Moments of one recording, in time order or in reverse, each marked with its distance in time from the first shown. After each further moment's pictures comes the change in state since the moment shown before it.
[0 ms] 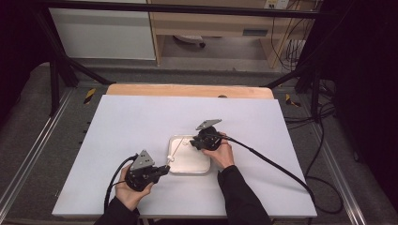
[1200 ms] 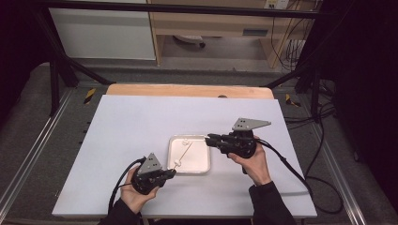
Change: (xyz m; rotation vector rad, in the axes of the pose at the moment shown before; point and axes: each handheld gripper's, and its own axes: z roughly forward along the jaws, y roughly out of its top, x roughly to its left) left arm -0.017 0.003 0.009 0.024 -0.040 0.064; right arm 0.022 0.002 -0.152 -0.336 0.214 0.054
